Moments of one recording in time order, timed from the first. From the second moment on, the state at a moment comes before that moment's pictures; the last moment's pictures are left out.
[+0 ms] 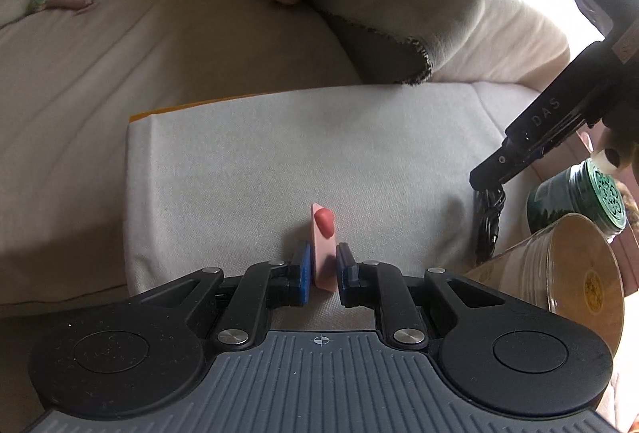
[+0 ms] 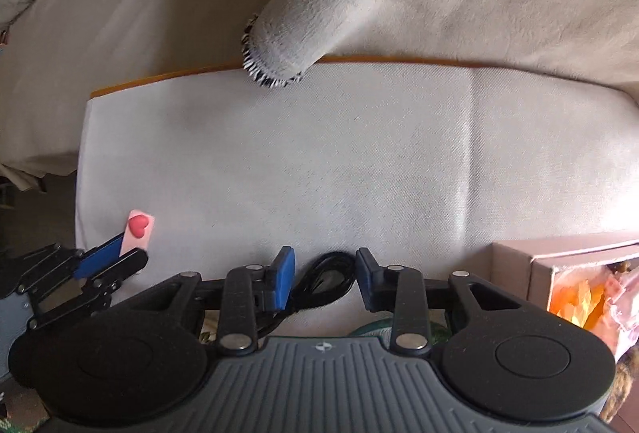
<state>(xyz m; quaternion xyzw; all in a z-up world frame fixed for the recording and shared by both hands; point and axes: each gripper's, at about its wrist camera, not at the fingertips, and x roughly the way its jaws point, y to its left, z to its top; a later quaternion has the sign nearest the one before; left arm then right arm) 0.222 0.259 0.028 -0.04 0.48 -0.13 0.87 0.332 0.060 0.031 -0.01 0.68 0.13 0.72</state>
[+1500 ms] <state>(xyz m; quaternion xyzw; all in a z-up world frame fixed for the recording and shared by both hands) 0.175 0.247 0.035 -0.01 0.43 -0.06 0.90 0.151 -0.010 0.209 -0.06 0.43 0.29 0.85</state>
